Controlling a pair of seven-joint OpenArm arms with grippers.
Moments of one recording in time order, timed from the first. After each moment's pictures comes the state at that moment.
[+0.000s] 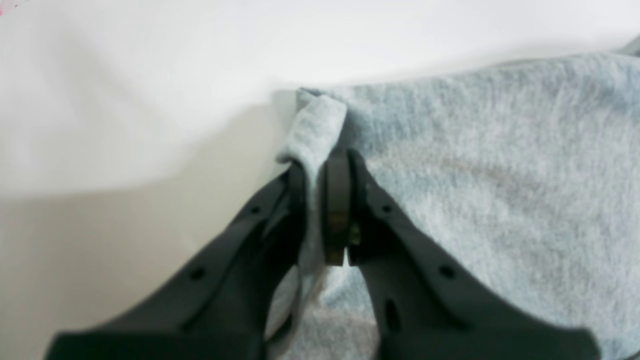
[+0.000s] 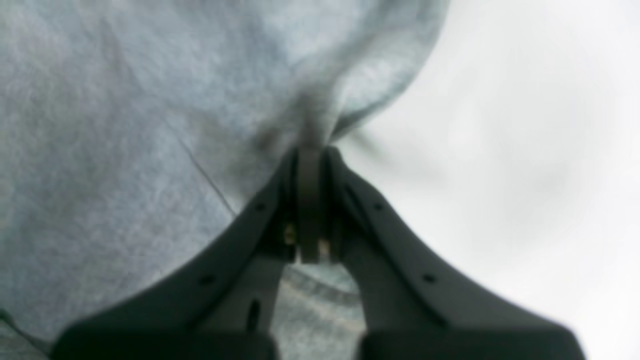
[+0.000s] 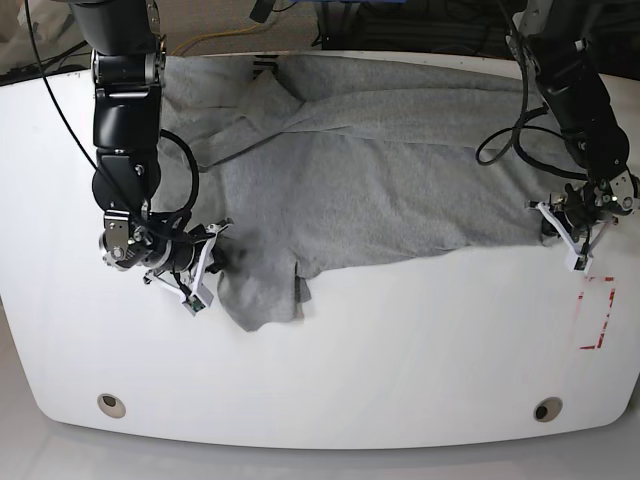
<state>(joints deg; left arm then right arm) -15.4 -17.2 -32.2 64.8 0.8 -42.9 47.1 21.1 15.9 0.2 66.8 16.5 40.7 -50.8</state>
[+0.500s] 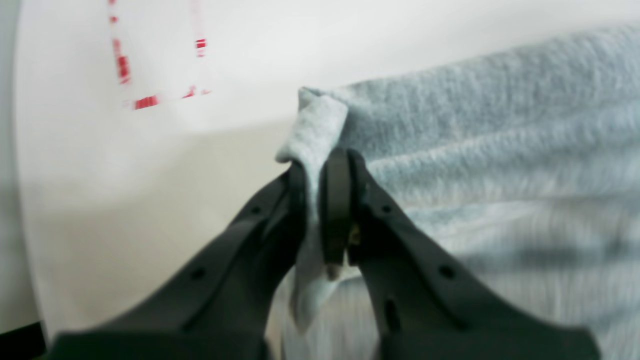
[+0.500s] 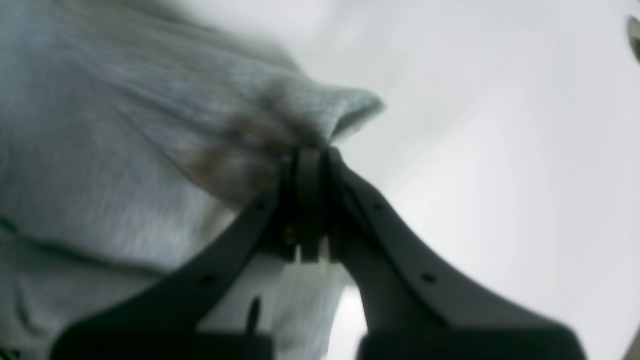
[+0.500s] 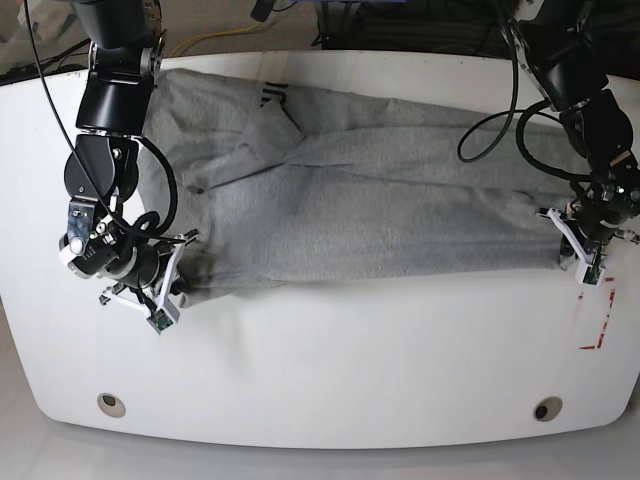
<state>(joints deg) -9.8 -15.4 -32.2 86.0 1.1 -43.2 49.0 17.0 16.5 9.7 90.5 17.3 41.1 -66.9</state>
